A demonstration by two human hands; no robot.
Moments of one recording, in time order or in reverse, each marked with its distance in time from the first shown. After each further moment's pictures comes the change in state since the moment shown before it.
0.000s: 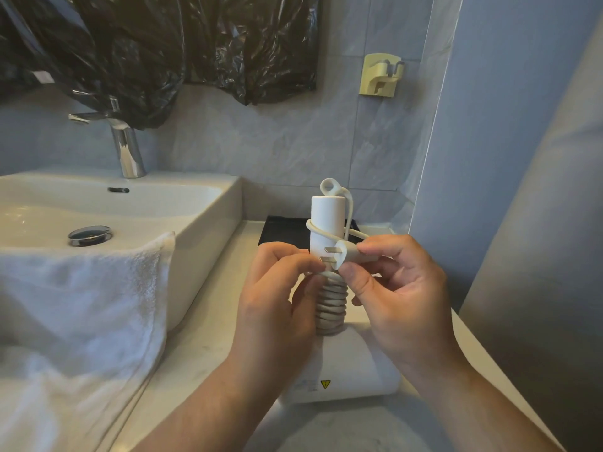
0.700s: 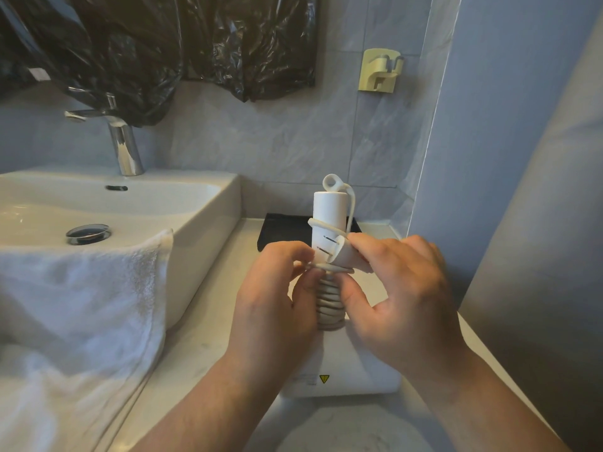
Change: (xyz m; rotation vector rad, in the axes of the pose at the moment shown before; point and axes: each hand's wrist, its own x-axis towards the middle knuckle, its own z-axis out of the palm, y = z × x) left_hand 0.000 0.001 0.002 0.062 0.008 -0.102; right_hand 0.001 0.002 -0.012 -0.905 -0.023 -0.488
